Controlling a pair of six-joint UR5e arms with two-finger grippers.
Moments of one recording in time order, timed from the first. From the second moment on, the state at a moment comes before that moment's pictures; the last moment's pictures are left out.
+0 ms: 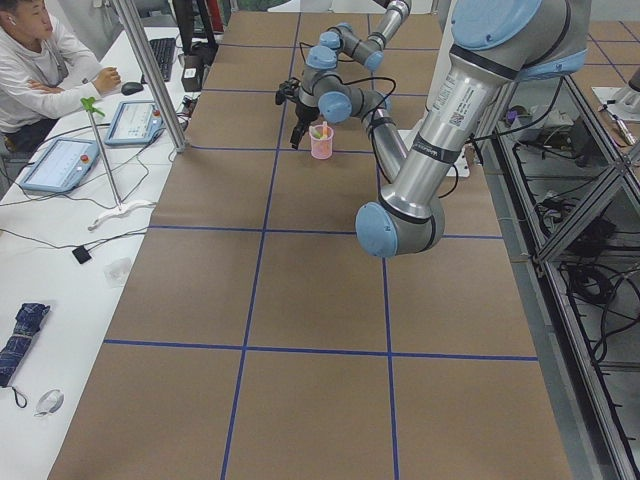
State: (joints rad) left arm -0.67 -2.13 -1.94 -1.56 -1.83 -0.84; right arm 0.55 -1.18 1.75 -1.48 1.87 1.14
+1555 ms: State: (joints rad) left arm -0.66 -2.13 -1.94 -1.56 -1.83 -0.84; right arm 0.51 -1.19 1.75 -1.48 1.87 1.15
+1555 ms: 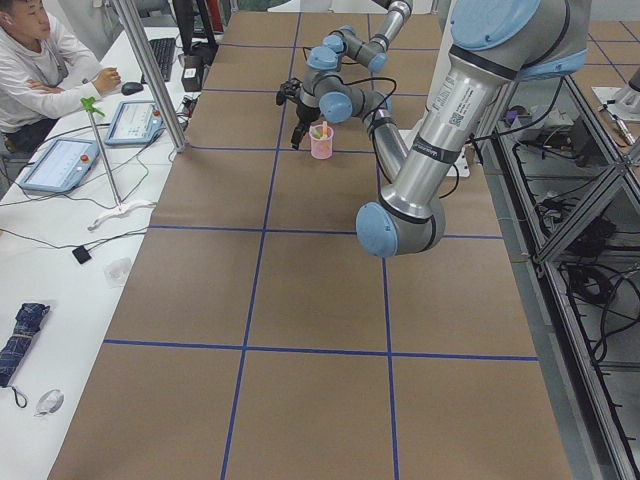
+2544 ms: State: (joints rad) left arm -0.66 -2.12 -1.94 -1.57 -1.83 -0.84; right arm 0.55 -1.14 1.81 -1.48 1.76 1.14
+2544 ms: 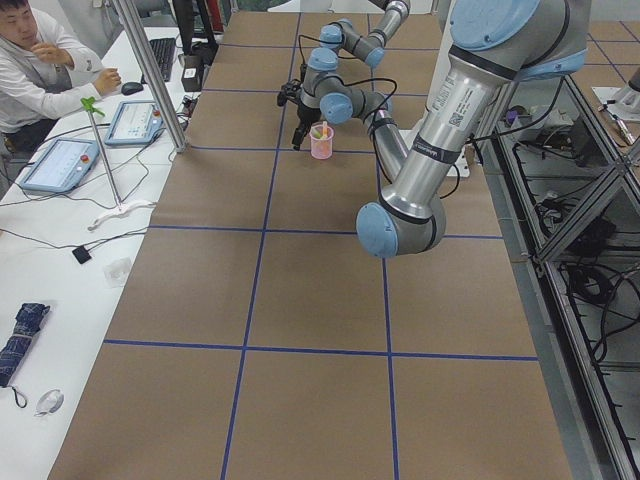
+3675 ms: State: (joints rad) left arm -0.83 -1.87 -1.97 -1.62 -2.00 -0.23; right arm 0.36 -1.10 1.87 -0.93 1.24 0.99
